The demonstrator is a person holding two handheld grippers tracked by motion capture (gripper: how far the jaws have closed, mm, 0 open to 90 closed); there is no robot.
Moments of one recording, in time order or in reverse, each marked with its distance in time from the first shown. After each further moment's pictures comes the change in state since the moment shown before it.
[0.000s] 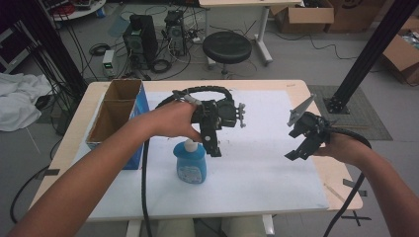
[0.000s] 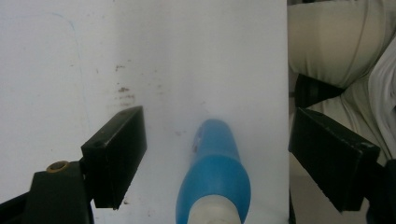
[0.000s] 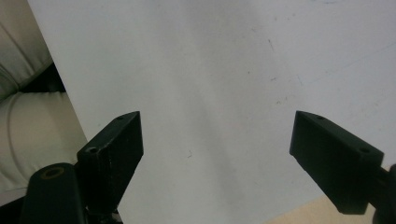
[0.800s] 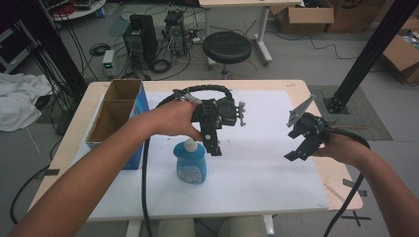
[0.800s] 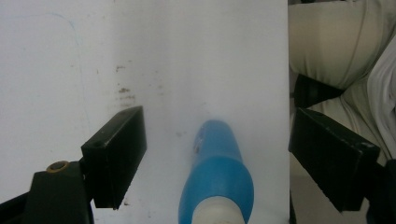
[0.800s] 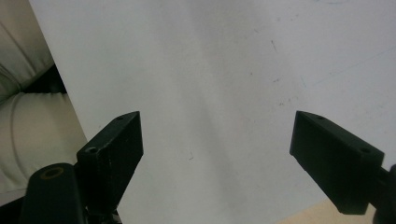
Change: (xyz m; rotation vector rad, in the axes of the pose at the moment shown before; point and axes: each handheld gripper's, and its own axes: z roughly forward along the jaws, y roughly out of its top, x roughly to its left) left arm 0.003 0.000 0.001 -0.003 -0.006 -0.001; right arm 0.000 -0.001 0.003 -0.005 0.009 0.000
